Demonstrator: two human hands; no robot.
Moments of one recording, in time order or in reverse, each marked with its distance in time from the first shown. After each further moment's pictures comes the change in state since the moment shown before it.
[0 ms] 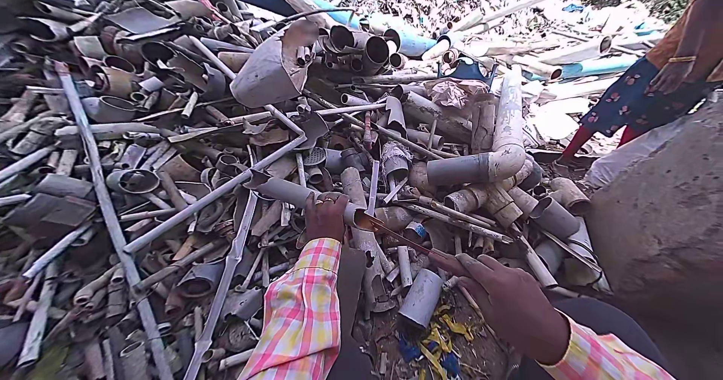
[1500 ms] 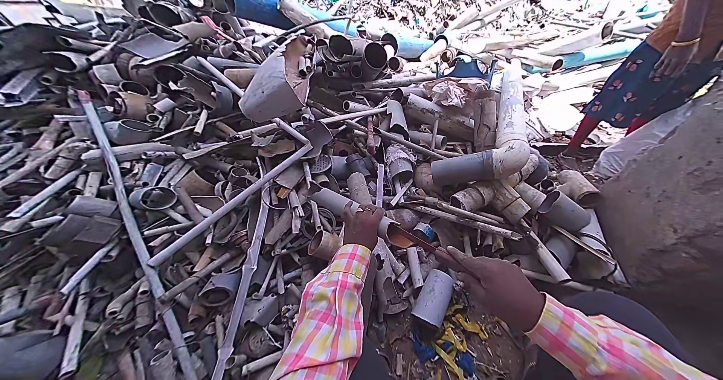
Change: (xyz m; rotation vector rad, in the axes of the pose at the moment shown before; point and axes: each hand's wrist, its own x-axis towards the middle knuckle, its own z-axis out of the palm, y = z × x) left_hand 0.004 0.054 -0.015 0.061 -0.488 0.110; right_hand 0.022 0.011 0.021 0.171 -0.525 0.250
